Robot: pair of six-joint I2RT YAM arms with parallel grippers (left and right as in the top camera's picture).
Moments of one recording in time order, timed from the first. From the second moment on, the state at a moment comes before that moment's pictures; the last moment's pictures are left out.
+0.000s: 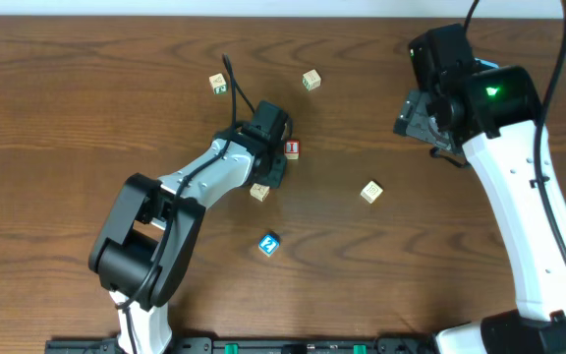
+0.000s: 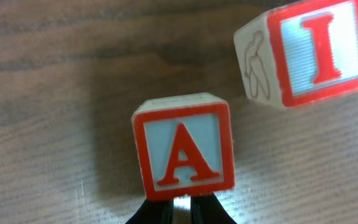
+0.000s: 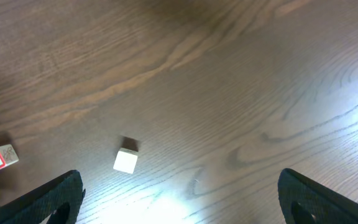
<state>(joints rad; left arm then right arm) -0.50 1.97 1.22 -0.51 0.02 -0.20 0.27 1.62 1.79 -1.45 0.40 0.68</state>
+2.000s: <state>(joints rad) -0.50 1.98 1.22 -0.36 -0.27 -0.28 0.27 1.62 1.79 -1.45 0.42 0.68</state>
